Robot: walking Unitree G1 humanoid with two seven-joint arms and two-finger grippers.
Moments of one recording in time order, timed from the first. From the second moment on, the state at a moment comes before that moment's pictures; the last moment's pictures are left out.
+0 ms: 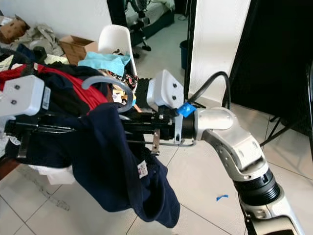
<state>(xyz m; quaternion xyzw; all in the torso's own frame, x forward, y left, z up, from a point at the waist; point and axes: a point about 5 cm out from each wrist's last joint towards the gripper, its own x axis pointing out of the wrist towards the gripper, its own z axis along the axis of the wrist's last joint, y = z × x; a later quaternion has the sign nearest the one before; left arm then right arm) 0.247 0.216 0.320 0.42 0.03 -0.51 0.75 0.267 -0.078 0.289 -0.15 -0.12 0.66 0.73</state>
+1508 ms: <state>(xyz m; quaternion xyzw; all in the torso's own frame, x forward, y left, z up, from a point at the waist) 0.254 0.280 0.339 0.37 0.03 -0.47 0.80 0.281 -0.170 0.248 -0.15 0.01 0.60 0.79</state>
